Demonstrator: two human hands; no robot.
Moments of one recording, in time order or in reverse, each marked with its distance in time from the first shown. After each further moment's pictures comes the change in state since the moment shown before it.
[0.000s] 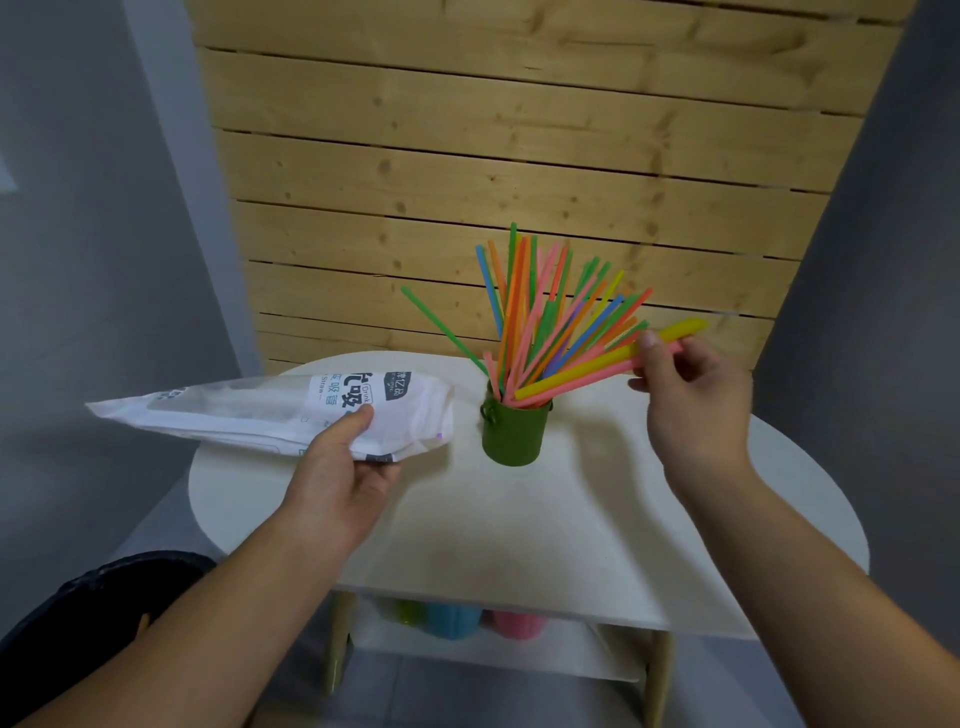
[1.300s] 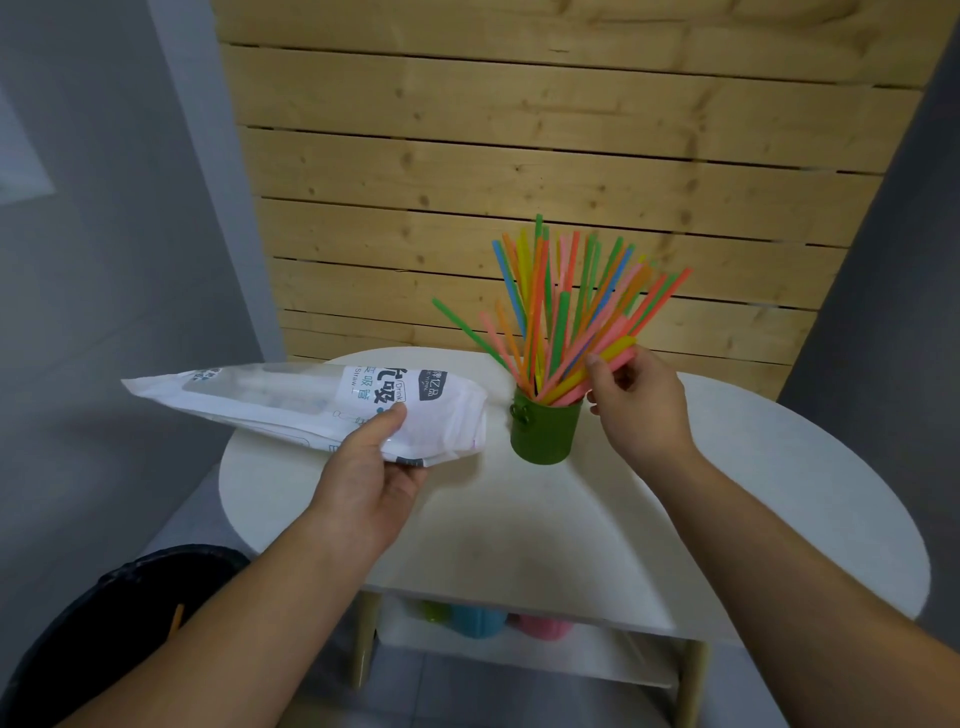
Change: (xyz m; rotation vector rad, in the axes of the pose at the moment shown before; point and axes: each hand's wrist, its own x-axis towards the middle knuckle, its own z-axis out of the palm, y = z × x) left_hand -0.003 0.001 0.000 0.097 -0.038 0.025; right_hand 0.005 0.042 0.054 -0.175 -0.277 0.012
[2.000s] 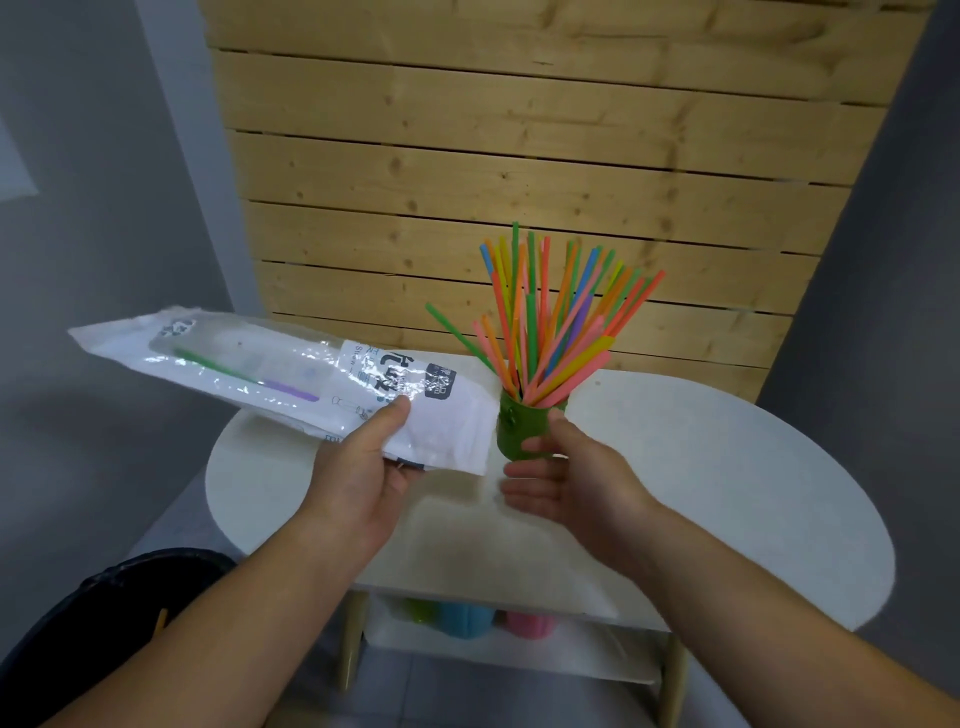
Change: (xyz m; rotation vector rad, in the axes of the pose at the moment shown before) left_hand -0.007 -0.003 0.004 0.129 -0.047 0.098; right_hand -0.065 -0.027 0.006 0.537 -0.357 0.760
